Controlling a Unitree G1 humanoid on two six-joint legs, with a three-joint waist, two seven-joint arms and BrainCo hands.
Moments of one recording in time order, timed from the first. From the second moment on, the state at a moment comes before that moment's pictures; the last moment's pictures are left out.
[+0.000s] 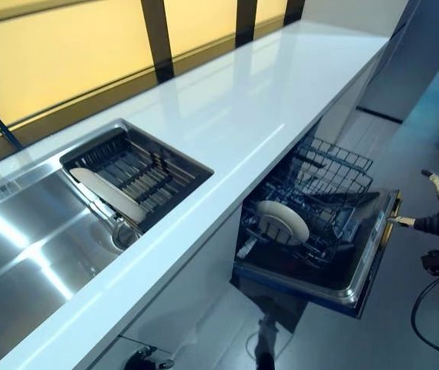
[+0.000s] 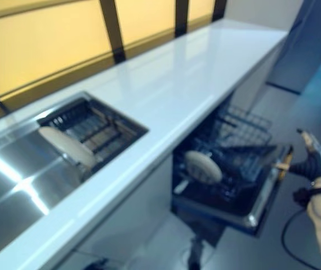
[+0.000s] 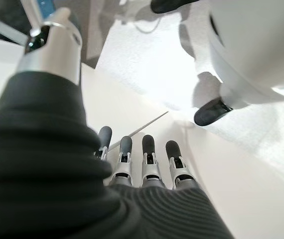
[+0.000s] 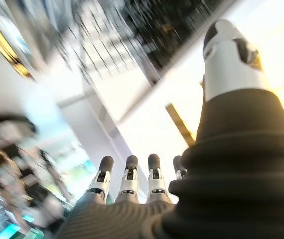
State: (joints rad) left arm 0.00 0.27 -0.24 1.00 -0.17 -0.06 0.01; right arm -0.02 -0.93 -0.31 -0.10 -0.12 0.13 -0.12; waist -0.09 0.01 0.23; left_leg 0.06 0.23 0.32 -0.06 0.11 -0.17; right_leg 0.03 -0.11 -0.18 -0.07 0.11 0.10
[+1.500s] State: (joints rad) left arm -0.03 0.39 -0.06 1.10 -0.13 -0.04 0.07; right arm -0.51 -1.32 -0.01 -0.11 -0.36 -0.23 -0.10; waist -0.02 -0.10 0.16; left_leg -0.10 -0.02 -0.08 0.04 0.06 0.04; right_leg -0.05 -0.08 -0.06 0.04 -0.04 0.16
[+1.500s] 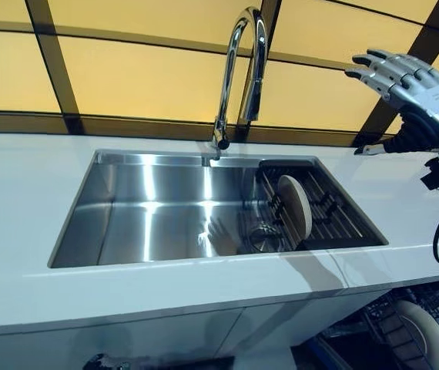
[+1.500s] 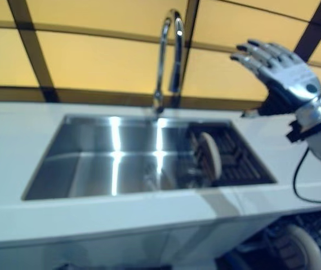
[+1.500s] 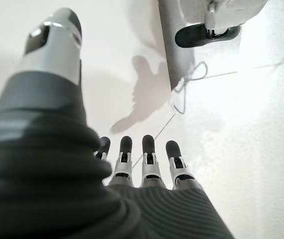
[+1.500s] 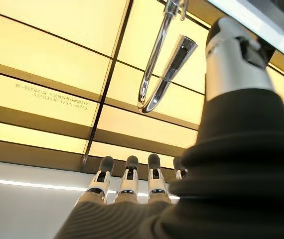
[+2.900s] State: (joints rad) left arm 0.11 0.37 -0.03 1.04 -0.18 -0.03 0.07; right arm -1.11 -1.44 0.67 0.20 -1.01 -0.65 -0.28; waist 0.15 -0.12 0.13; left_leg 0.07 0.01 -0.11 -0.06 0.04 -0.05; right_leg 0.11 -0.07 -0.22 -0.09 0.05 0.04
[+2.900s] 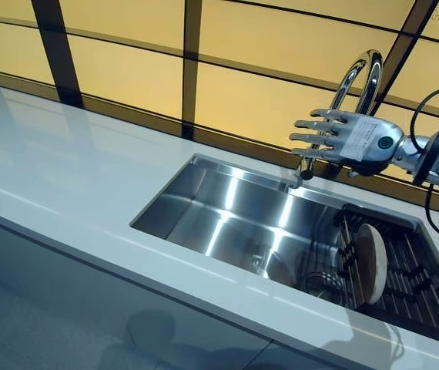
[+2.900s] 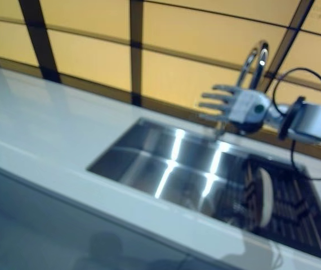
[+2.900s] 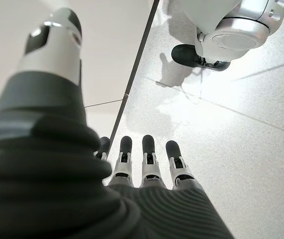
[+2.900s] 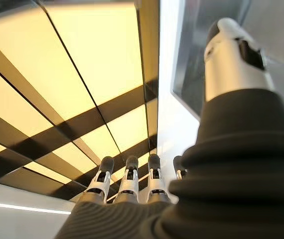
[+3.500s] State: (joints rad) left arm 0.11 0.37 -0.02 1.03 -0.19 -0.04 0.08; right arm -0.77 -1.51 0.44 0.36 -1.35 -0.65 -0.56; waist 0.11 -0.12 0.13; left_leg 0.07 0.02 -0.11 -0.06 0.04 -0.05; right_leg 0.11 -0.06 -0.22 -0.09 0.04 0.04
